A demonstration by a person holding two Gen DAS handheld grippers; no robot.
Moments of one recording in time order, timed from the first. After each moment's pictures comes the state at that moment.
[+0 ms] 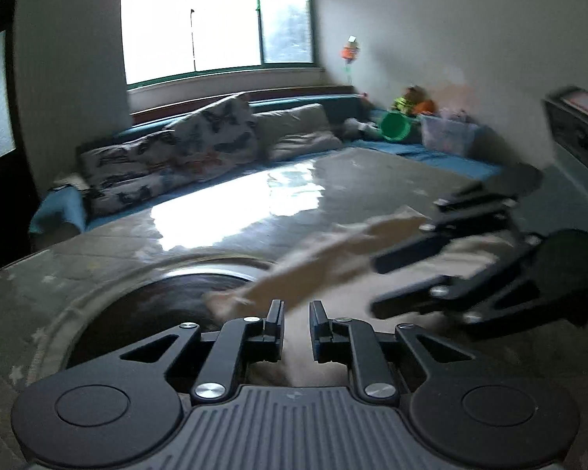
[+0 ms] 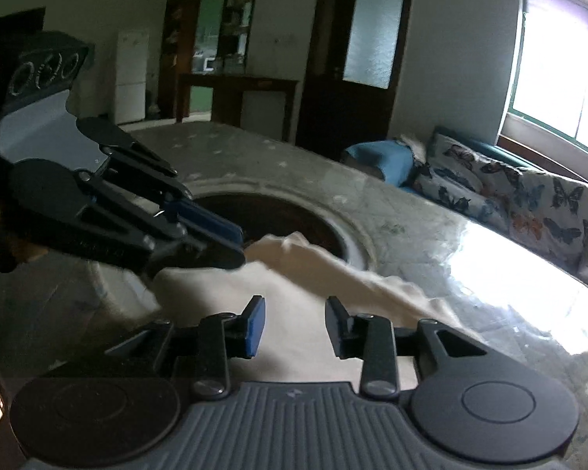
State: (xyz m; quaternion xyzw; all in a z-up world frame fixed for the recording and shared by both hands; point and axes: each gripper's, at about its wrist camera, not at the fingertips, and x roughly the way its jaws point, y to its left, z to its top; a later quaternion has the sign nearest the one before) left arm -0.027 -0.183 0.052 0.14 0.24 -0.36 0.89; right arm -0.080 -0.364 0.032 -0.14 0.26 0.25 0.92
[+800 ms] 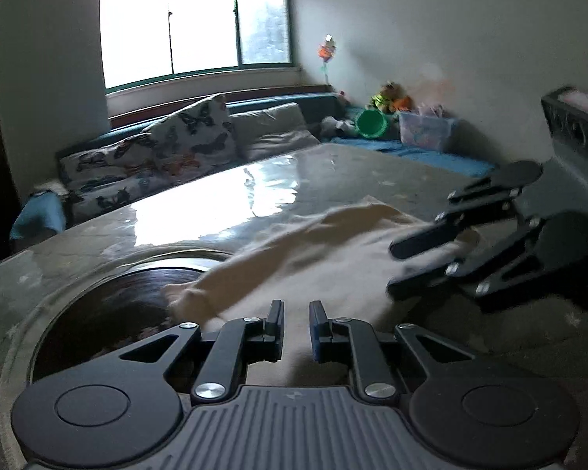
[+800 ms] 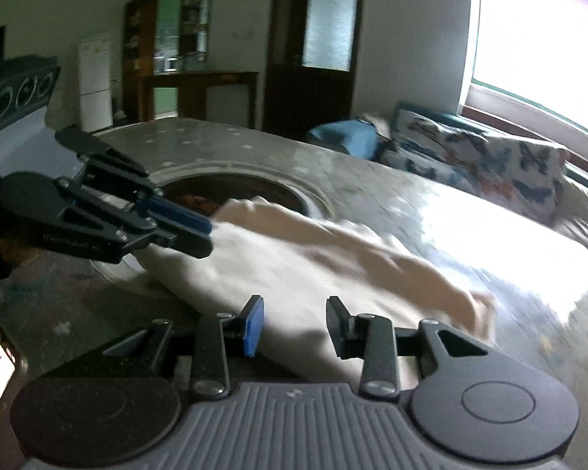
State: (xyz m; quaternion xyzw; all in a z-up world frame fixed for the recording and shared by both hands) left arm -0.047 -0.203 0.042 0.15 0.24 -0.39 0.88; right arm -0.121 -0.411 0.031 -0.09 0.28 0.19 0.93
